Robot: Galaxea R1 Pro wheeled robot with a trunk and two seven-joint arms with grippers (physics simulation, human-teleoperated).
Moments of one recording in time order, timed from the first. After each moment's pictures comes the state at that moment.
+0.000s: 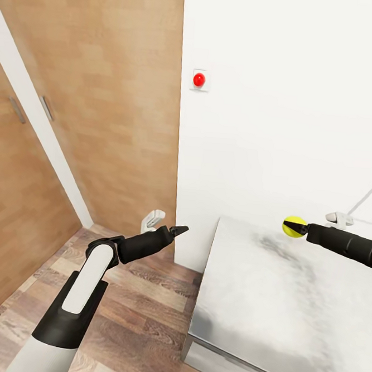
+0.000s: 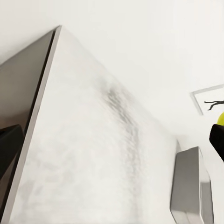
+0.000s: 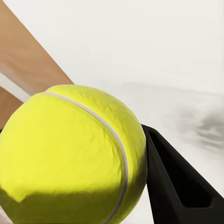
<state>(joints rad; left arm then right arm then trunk) -0.56 -0.07 -0.21 -1.55 1.16 0.84 0.29 -0.58 -0.50 -0.21 -1.61 -0.66 1.04 0.32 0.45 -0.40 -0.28</state>
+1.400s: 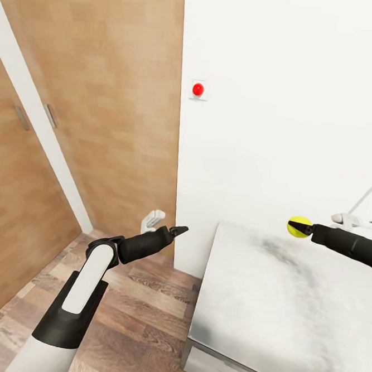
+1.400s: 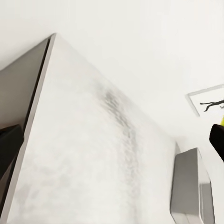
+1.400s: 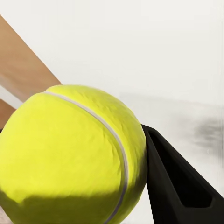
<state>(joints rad) -0.56 -0.07 -0.21 -1.55 1.16 0.83 0.29 -0.57 -0.50 -0.25 -1.61 -0.65 1.04 0.32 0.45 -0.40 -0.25</state>
